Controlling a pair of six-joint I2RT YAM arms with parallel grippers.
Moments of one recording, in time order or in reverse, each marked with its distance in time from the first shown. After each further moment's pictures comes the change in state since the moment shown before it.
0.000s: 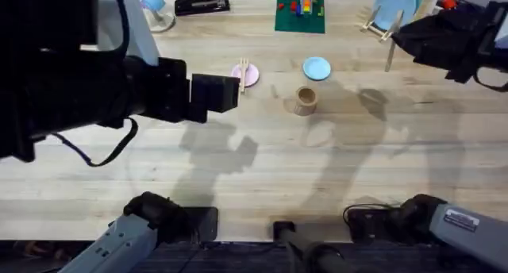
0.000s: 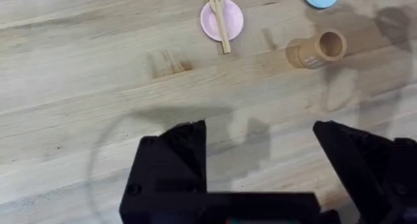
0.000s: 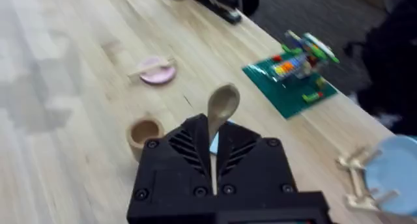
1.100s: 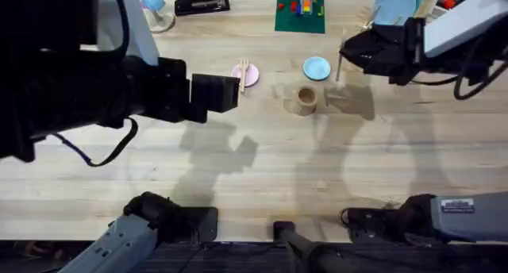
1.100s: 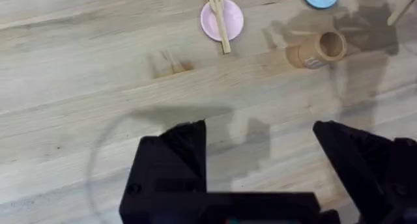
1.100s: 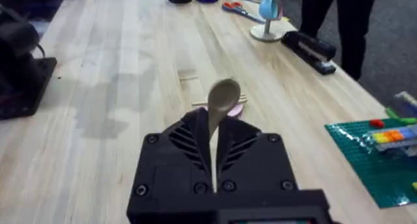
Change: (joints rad) left arm 0.000 0.000 0.000 0.000 0.000 0.000; right arm 0.238 0.309 0.000 0.056 -0.250 -0.217
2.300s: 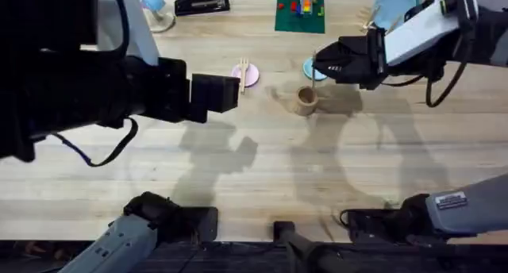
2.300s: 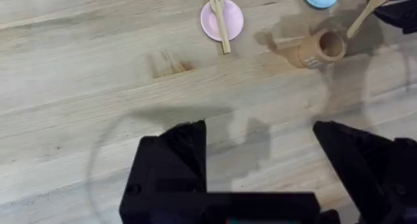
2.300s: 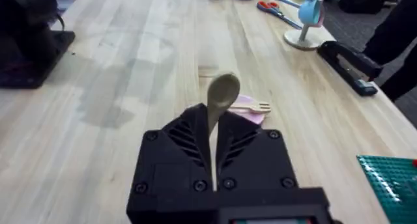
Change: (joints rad) left arm 0.000 0.000 0.000 0.000 0.000 0.000; right arm 0.151 0.131 0.000 0.119 -0.019 -0.096
